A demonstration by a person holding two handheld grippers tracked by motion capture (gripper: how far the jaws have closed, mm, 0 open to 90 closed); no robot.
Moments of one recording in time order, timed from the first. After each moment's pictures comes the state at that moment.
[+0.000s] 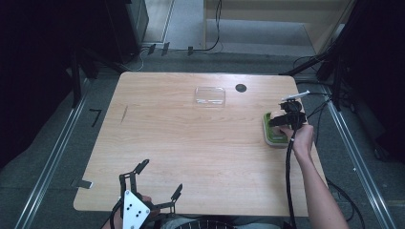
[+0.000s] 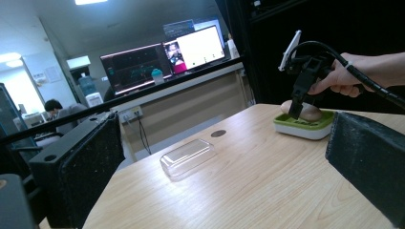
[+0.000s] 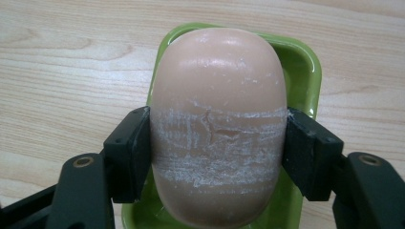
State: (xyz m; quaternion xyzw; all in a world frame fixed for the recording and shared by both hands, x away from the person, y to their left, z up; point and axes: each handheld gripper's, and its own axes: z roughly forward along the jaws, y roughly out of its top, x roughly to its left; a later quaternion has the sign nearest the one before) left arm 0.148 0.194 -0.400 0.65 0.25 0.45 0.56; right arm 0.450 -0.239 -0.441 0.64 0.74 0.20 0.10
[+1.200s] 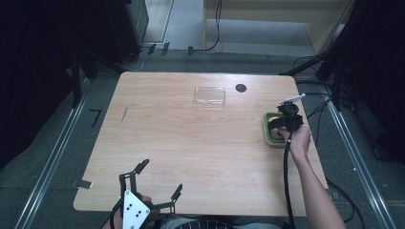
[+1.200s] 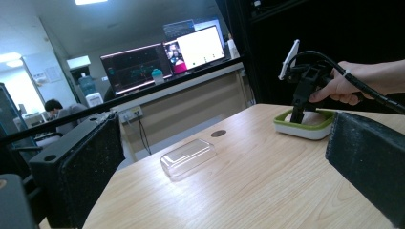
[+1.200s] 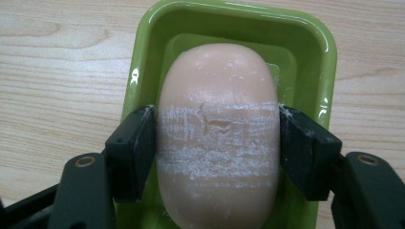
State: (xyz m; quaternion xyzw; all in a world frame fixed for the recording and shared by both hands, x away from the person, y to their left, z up) left arm 0.148 0.194 -0.400 0.65 0.25 0.45 0.56; right arm 0.454 -0.234 -0.458 0.65 0.73 0.17 0.10
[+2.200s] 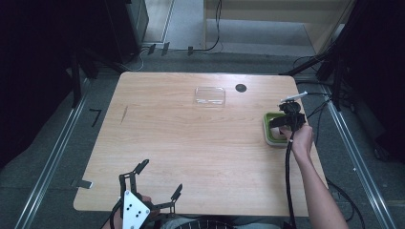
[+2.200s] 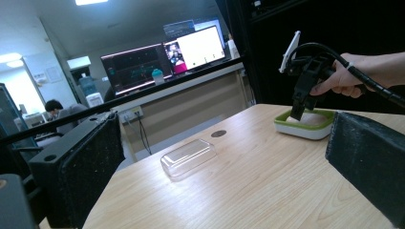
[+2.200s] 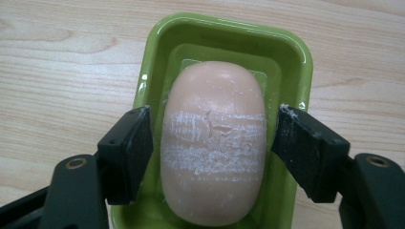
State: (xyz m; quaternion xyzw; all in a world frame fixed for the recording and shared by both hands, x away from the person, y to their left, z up) left arm 0.148 0.194 -0.400 0.65 0.25 0.45 0.56; right arm 0.447 -0.234 -0.442 0.64 0.73 0.17 0.12
